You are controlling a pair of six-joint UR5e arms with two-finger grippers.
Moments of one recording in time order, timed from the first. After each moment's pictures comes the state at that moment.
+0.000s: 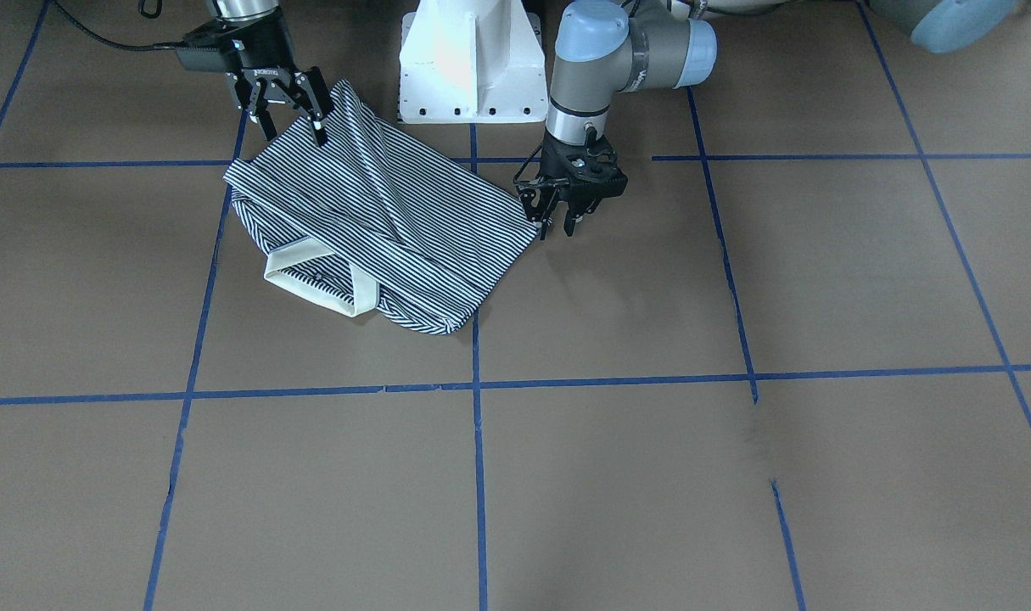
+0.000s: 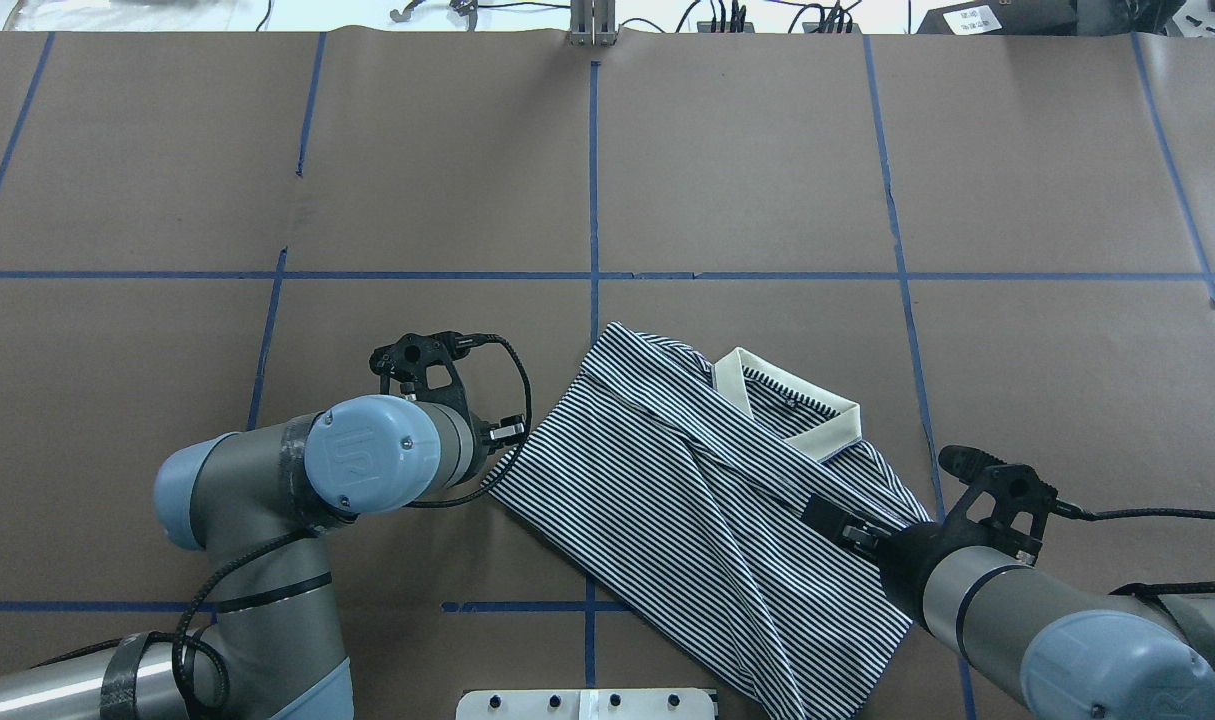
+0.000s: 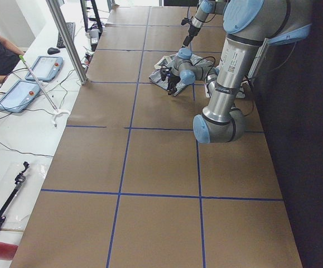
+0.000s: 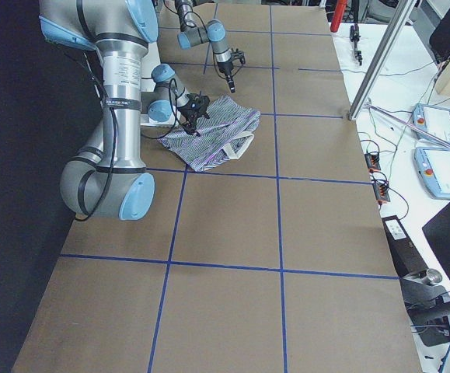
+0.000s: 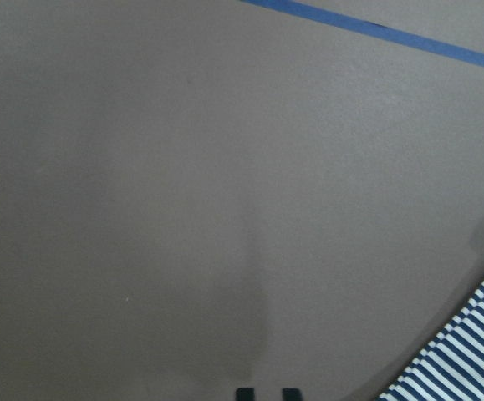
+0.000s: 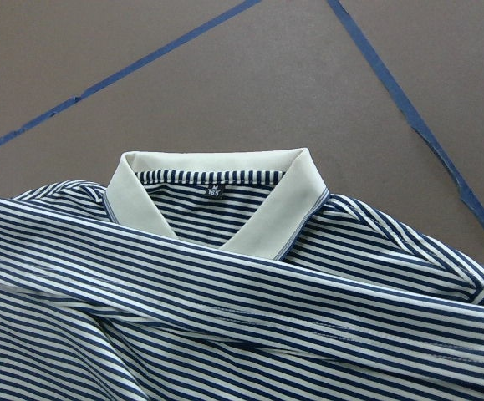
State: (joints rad) left arm -0.34 -2.07 -1.80 -1.74 -1.55 -1.57; right arm 0.10 -1.64 2.31 -1.34 1.23 1.92
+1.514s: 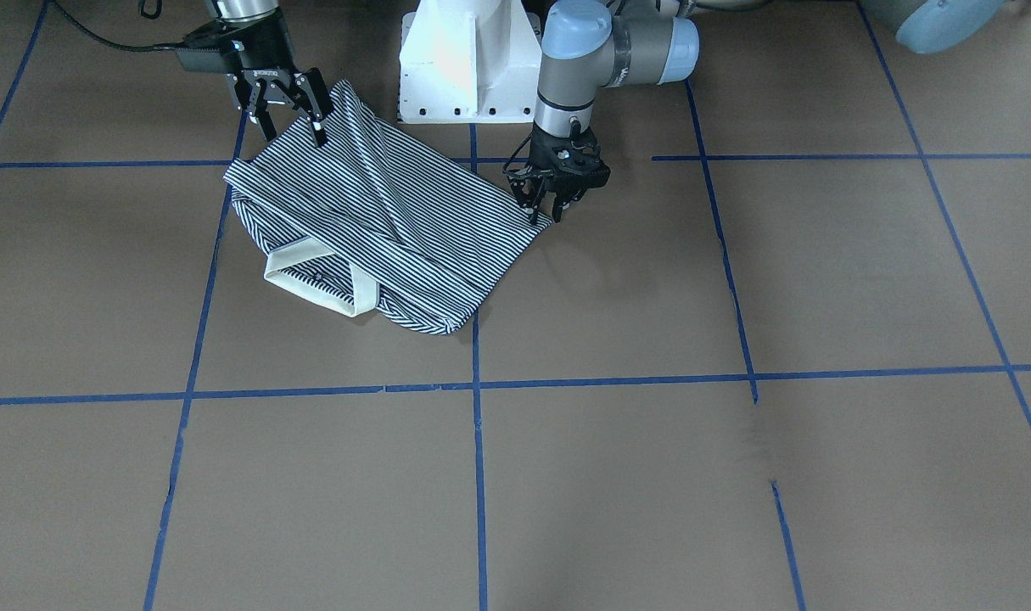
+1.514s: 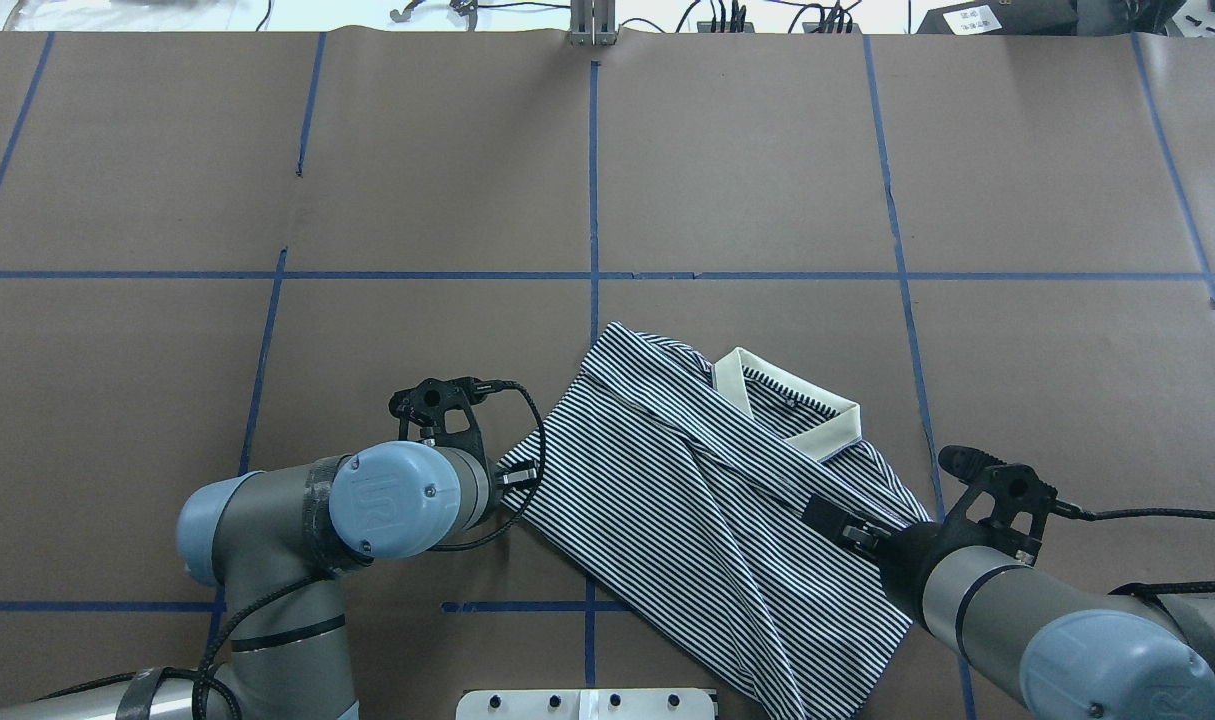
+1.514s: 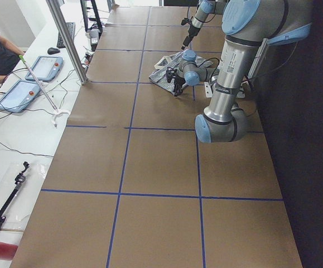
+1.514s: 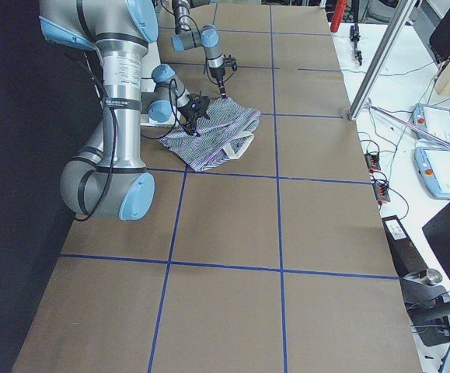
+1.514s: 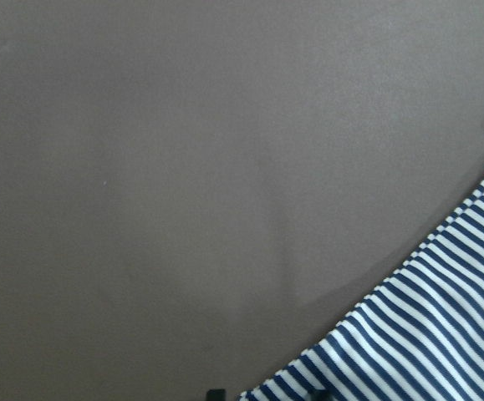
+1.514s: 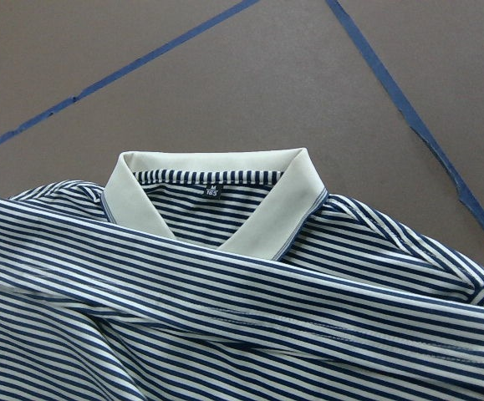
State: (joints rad) left arm -0.28 -2.07 -1.79 -1.74 -1.56 -1.58; right arm 0.10 -1.64 2.31 -1.34 1.23 1.92
